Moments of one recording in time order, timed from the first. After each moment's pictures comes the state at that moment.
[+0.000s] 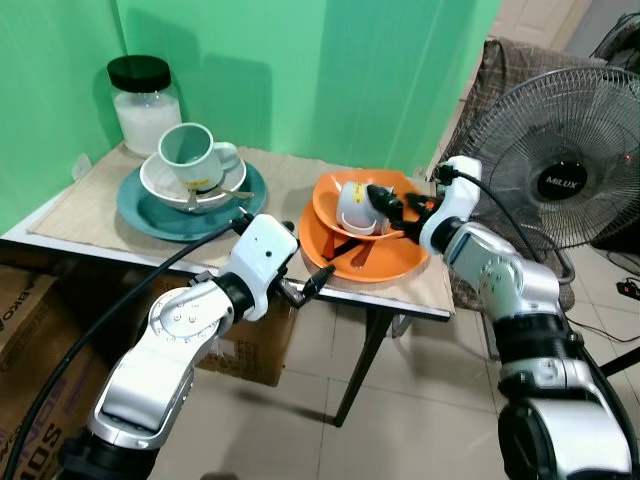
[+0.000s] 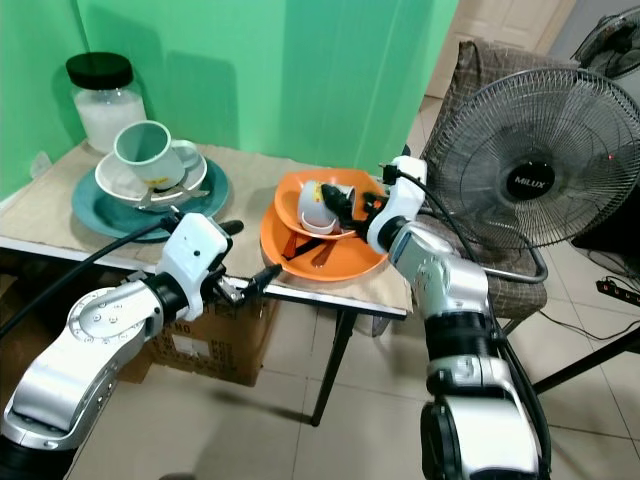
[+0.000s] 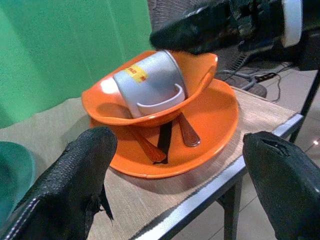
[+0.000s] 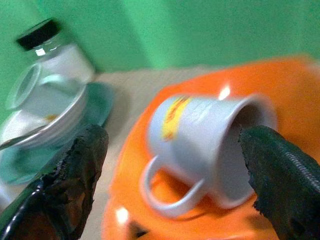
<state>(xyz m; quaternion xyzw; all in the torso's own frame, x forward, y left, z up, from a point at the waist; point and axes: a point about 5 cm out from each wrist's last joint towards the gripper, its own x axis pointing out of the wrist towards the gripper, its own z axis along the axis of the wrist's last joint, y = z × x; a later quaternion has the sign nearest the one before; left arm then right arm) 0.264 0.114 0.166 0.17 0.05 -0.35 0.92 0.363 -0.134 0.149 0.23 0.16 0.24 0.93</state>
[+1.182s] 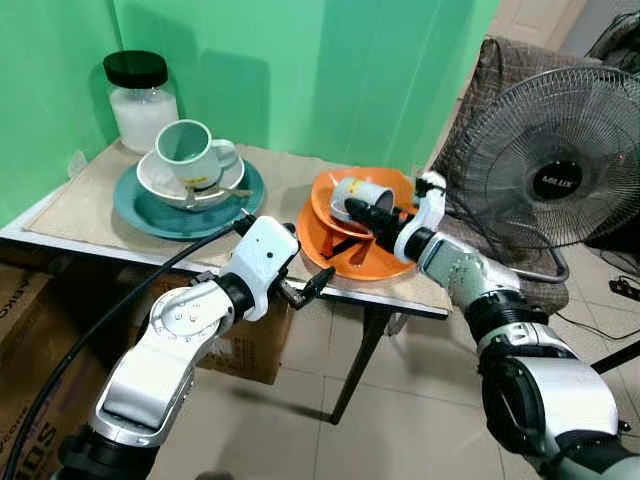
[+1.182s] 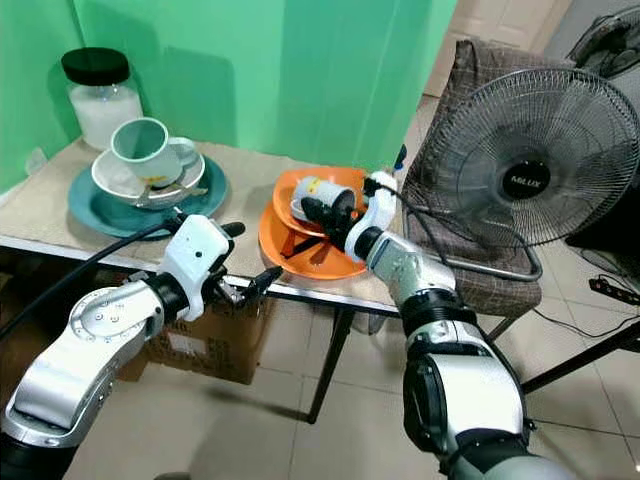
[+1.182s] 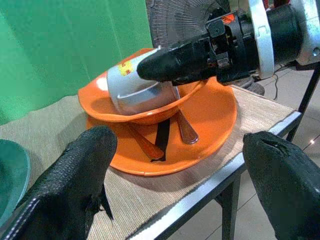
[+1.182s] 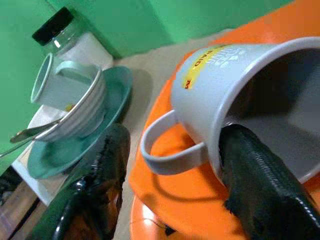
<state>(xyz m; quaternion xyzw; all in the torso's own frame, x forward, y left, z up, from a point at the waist) 0.266 0.115 0.164 0.17 0.05 -0.35 0.92 0.377 -0.112 0.123 0.29 0.18 0.26 0.90</state>
